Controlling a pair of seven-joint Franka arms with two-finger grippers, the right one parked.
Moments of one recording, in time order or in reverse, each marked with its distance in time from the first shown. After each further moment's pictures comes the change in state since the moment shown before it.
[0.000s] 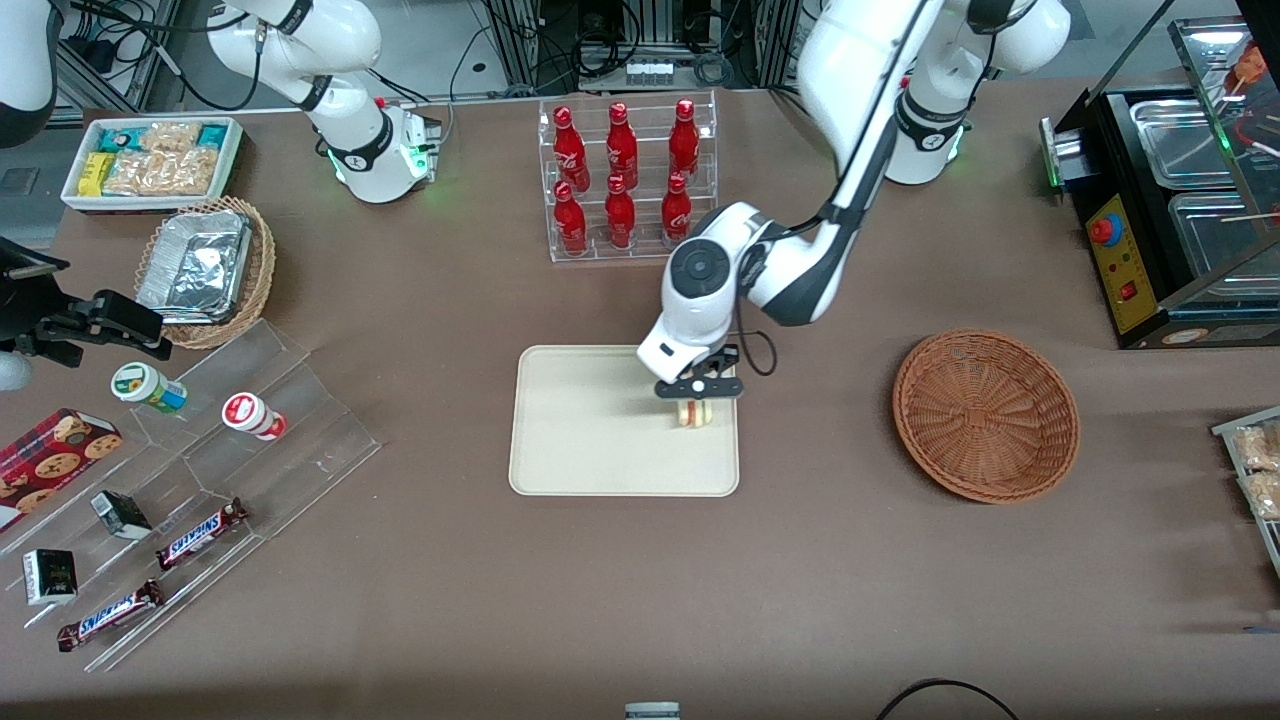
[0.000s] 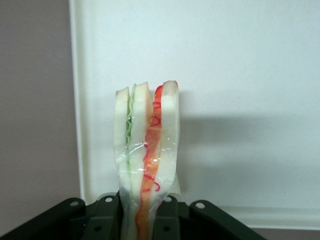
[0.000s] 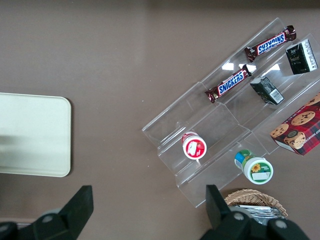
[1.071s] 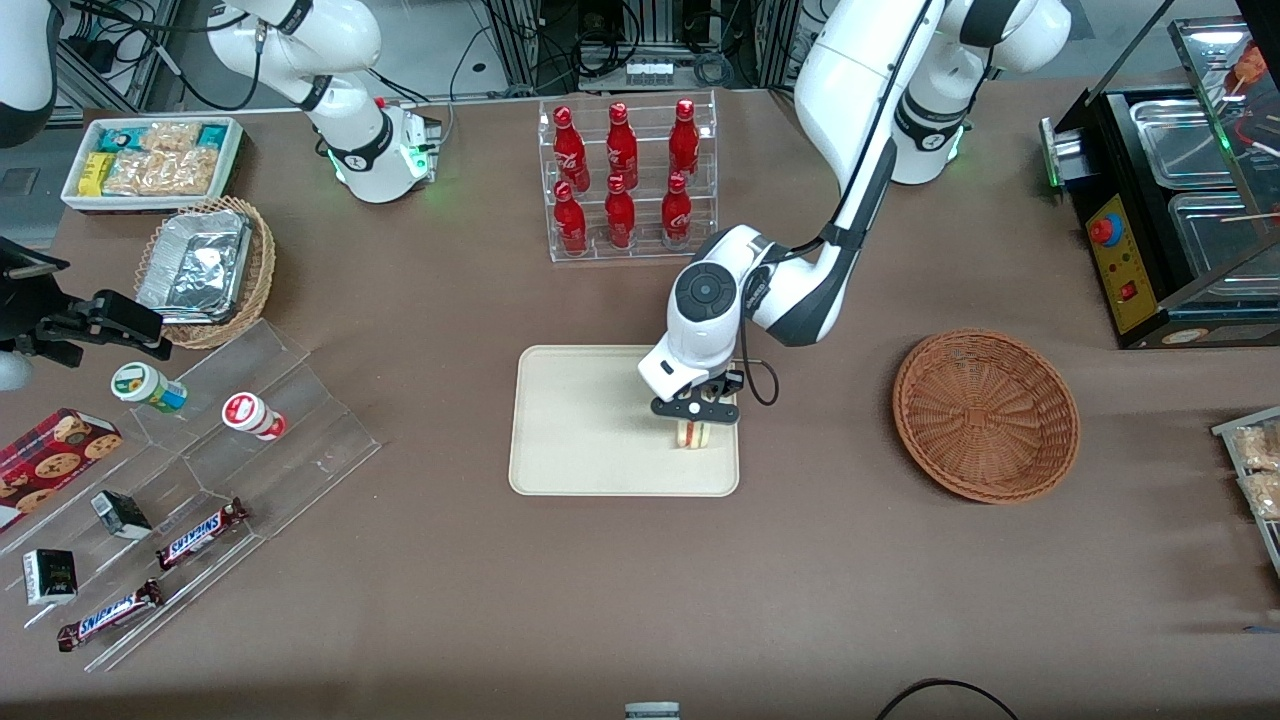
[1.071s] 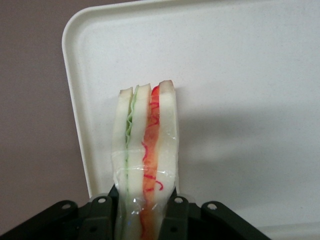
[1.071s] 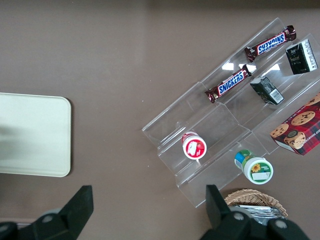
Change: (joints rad) arm 0.029 0.035 0.018 0.057 0.000 0.004 0.167
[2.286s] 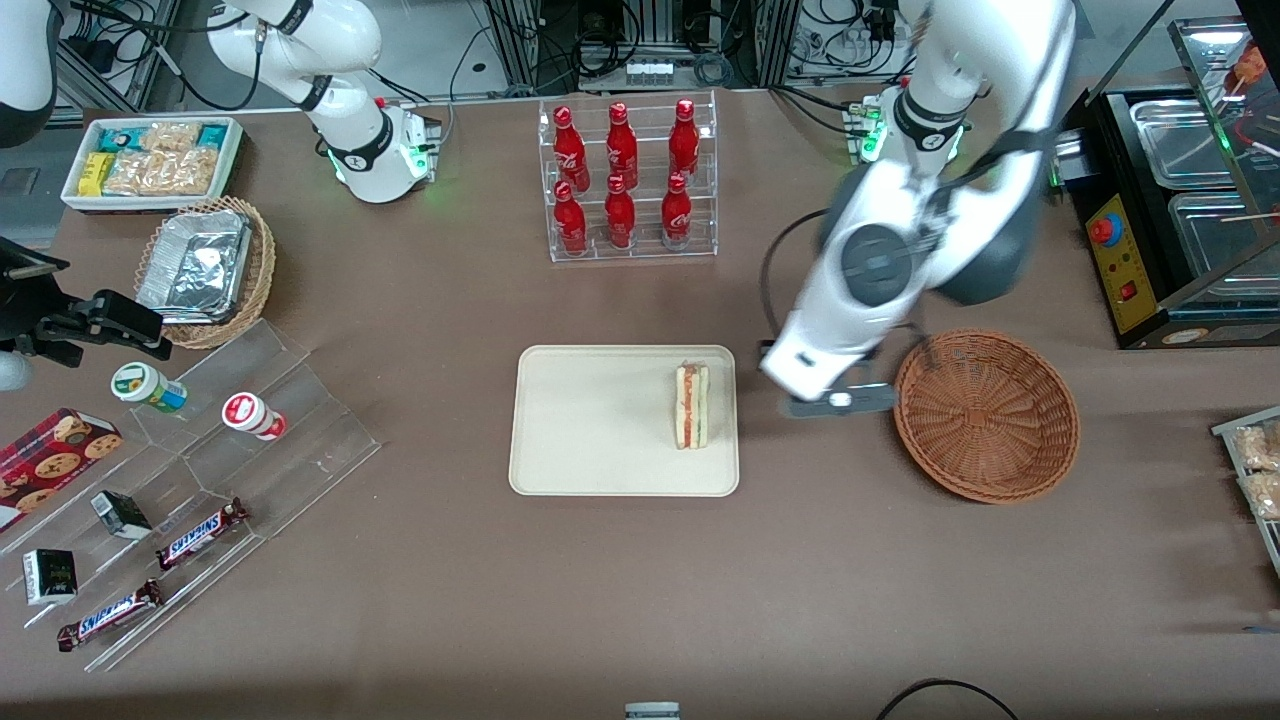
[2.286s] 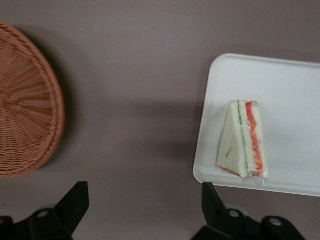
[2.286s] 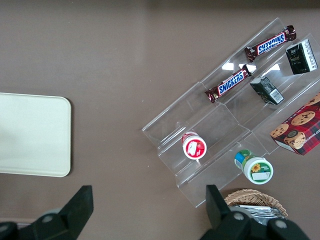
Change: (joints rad) arm 0.246 -0.374 0.025 -0.014 -0.004 -0.450 0.020
